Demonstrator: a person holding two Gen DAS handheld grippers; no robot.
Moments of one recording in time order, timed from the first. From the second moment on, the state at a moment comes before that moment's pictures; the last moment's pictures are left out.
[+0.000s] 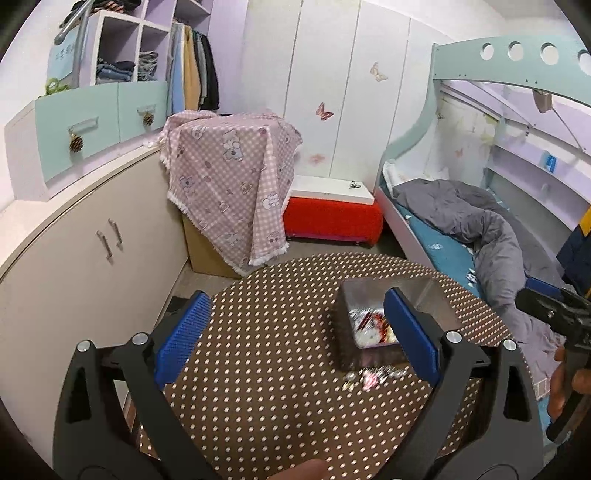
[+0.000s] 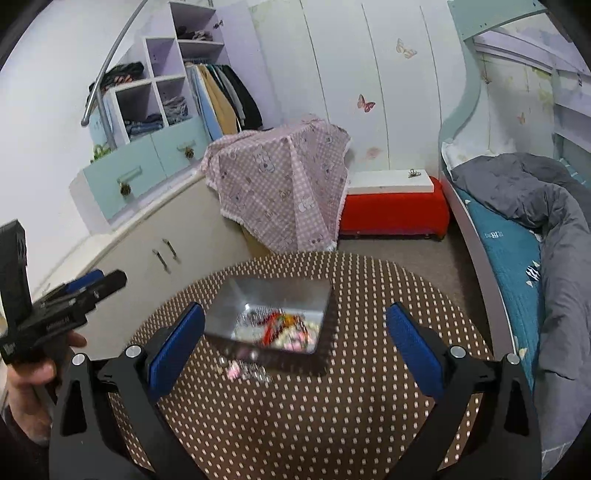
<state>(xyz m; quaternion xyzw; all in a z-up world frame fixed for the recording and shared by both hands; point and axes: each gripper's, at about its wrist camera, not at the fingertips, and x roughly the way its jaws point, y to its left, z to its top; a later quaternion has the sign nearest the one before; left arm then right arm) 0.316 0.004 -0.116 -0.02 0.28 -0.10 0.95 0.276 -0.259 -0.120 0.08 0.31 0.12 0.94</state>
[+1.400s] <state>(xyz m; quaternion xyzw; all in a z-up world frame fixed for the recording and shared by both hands) 0.349 -0.055 -0.236 0.07 0.42 -0.20 0.88 0.297 -0.199 -0.221 0.05 0.42 0.20 0.88</state>
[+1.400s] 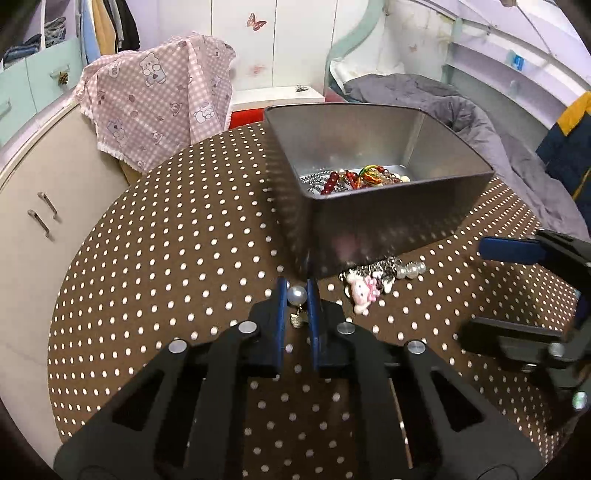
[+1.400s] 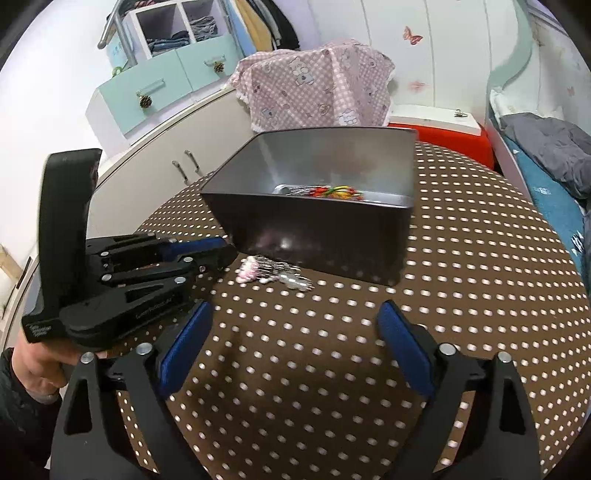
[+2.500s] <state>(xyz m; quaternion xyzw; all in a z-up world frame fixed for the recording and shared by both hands) 0.347 -0.017 -0.238 -0.01 0.42 -0.19 0.89 0.325 -0.138 -0.232 0.01 0.43 0.11 0.90</state>
